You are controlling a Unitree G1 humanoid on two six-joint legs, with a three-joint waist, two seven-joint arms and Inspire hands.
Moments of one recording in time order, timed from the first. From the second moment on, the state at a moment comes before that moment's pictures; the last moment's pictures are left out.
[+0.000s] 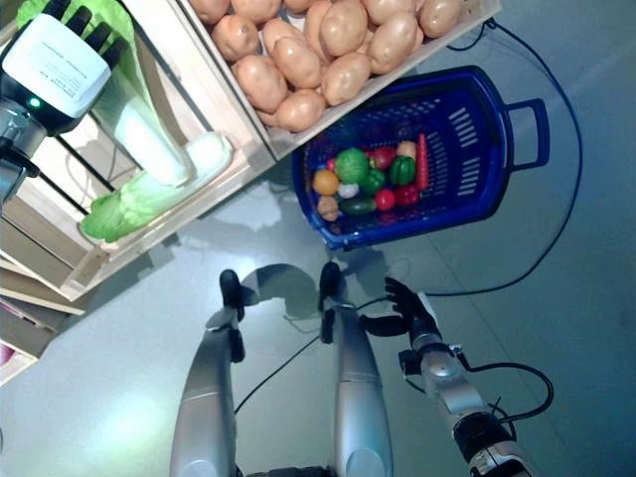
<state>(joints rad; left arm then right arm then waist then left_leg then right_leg) -1.20 1.15 -0.88 0.77 1.14 0.04 0.54 -0.22 -0.52 0.35 0.55 0.40 -0.05 -0.14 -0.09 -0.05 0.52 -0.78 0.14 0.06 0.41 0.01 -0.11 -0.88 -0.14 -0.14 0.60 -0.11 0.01</state>
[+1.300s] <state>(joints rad) -1.18 1.15 -0.83 0.76 1.05 0.05 0.67 -0.19 -0.53 0.35 0.51 0.40 -0.05 -0.16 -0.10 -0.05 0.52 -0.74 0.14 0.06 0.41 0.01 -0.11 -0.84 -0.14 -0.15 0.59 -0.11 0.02</state>
